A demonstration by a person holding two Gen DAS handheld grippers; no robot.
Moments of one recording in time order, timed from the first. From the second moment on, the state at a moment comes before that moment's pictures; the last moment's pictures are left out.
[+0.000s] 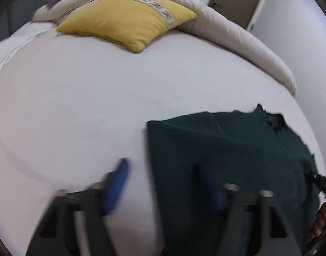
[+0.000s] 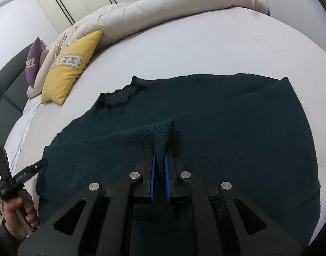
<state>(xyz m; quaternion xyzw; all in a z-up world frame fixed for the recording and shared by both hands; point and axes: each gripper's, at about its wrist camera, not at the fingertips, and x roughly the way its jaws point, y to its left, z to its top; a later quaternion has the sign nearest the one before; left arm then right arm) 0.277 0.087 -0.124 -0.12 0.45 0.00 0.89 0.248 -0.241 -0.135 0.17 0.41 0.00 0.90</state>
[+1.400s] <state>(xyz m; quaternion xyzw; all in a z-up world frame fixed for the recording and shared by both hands) 0.231 0.084 -0.121 -0.09 0.43 0.00 0.90 0.200 -0.225 -0.141 0.15 0.42 -0.02 0.89</state>
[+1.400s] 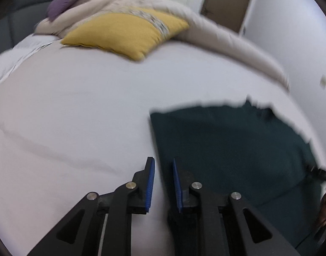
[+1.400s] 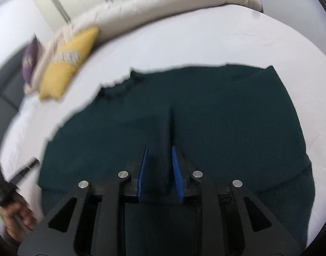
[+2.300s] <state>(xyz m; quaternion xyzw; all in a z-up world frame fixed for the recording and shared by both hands) -0.011 0.080 -0.110 -0.21 0.49 -0.12 0.84 -0.154 -0.349 -0.123 0.29 0.38 -0.07 0.87</state>
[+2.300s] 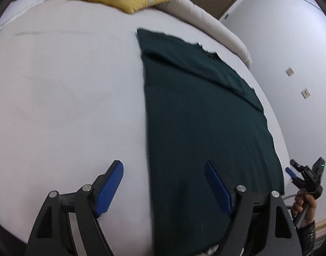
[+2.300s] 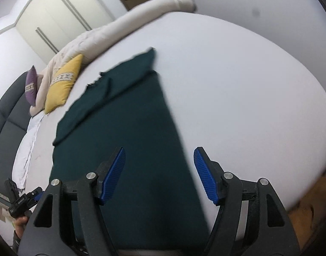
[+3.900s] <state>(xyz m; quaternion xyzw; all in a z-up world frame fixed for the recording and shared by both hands) -0.067 0.103 -0.102 -0.28 0.51 -0.18 0.79 -0.196 -0.371 -0.149 0.37 0.43 0.01 0.83</state>
